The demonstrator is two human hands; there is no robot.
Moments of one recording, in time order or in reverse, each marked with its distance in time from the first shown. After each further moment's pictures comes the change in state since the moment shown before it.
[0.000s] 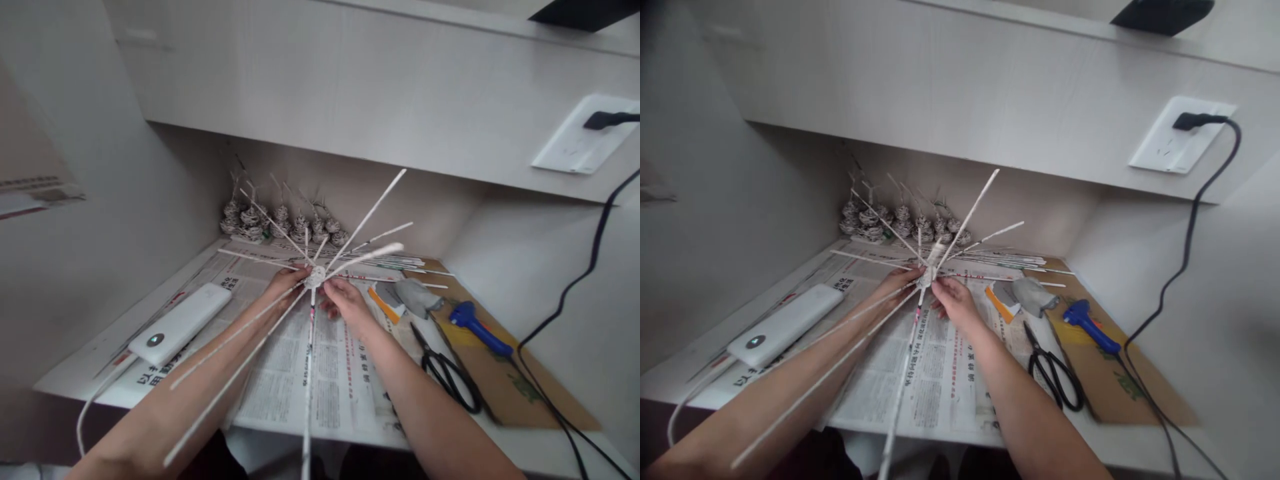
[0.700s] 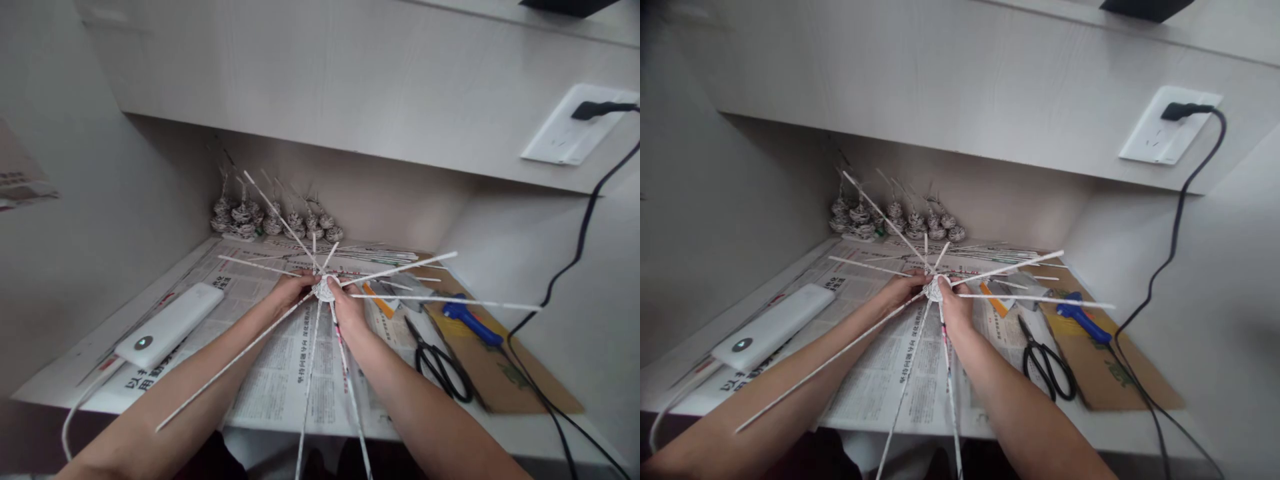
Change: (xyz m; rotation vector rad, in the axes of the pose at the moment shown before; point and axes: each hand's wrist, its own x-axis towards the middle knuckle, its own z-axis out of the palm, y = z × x) left_hand -0.017 -0.012 0.020 0.072 -0.057 -0.136; right_hand 0.001 0.016 0.014 0.076 0.453 -0.143
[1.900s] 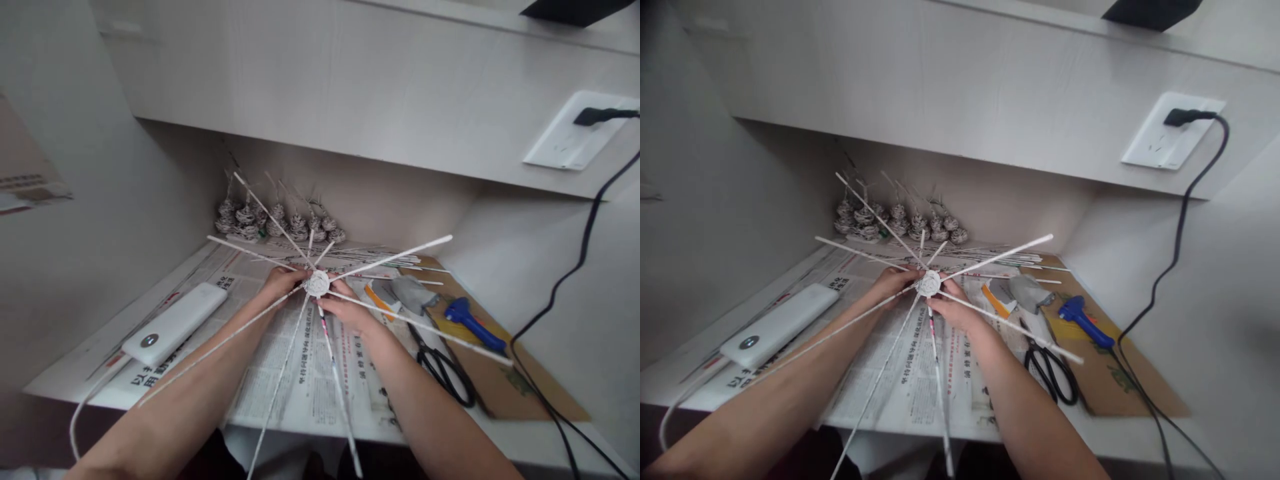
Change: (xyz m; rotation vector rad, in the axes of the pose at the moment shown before) left_hand 0.011 0.012 -0.022 0.154 0.115 0.229; right_hand 0.002 -0.021 -0.017 -0.006 -0.569 0.080
